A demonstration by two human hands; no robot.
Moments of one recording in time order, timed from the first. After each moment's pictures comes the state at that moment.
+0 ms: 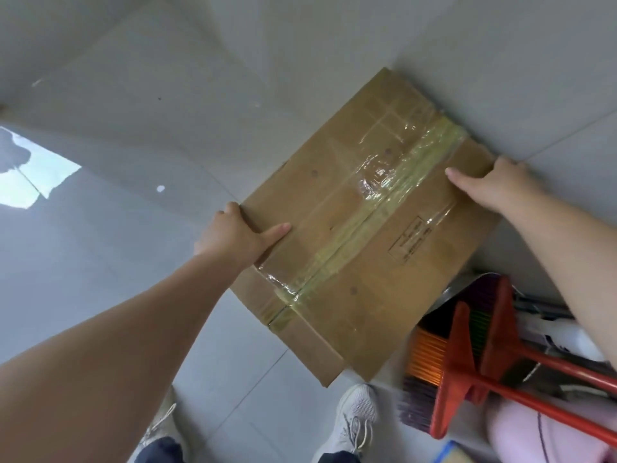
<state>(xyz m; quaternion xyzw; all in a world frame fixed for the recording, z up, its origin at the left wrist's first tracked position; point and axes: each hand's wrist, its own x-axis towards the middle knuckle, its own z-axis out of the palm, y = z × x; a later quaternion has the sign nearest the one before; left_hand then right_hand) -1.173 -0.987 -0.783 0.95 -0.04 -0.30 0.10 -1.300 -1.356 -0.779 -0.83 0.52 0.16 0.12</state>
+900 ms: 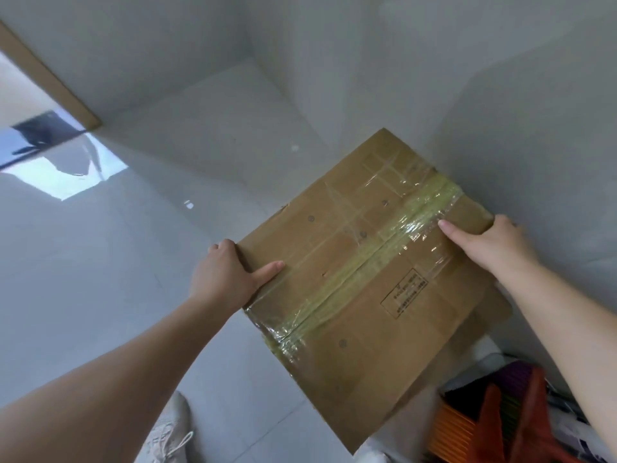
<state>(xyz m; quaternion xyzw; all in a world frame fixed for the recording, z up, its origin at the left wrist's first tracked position) -1.125 -0.863 -0.750 0.97 -0.01 -0.19 0.16 -1.213 -1.245 -0.716 -0.84 0.49 0.11 0.19</state>
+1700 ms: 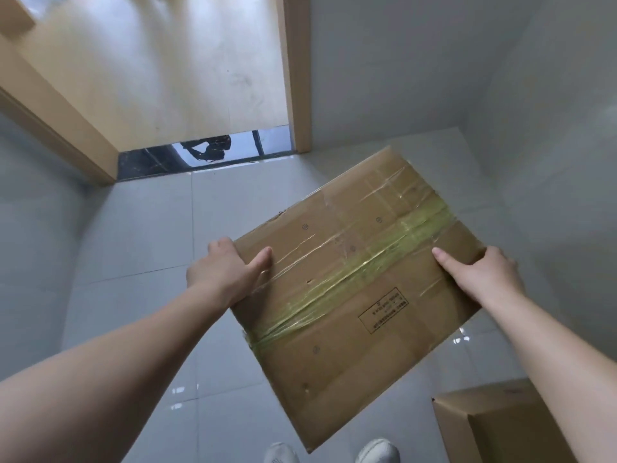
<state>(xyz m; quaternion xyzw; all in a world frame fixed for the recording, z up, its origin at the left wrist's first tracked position) -0.949 -0.413 -0.730 0.97 0.19 -0.15 0.06 -0.926 -0.791 -0.717 -0.90 0.34 0.15 0.22</state>
